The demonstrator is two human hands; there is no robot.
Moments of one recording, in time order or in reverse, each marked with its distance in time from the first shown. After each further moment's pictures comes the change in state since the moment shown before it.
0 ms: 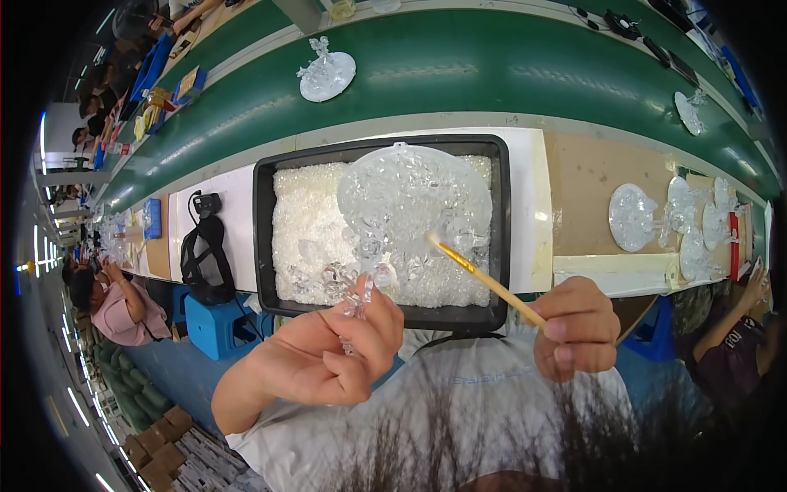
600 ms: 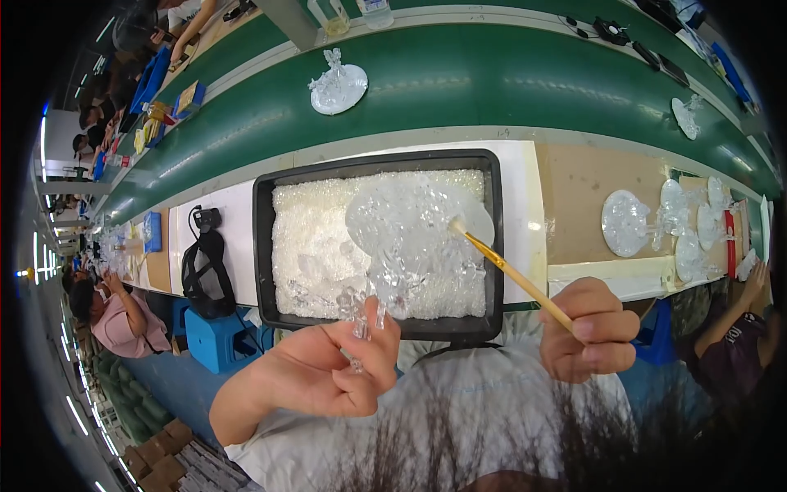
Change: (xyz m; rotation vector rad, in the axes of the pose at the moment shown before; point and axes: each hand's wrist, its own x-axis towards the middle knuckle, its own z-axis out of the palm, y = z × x) left_hand 0.000 -0.007 0.007 0.134 0.159 0.148; right_hand 0.001 -0.005 -0.001 -0.132 0.155 0.014
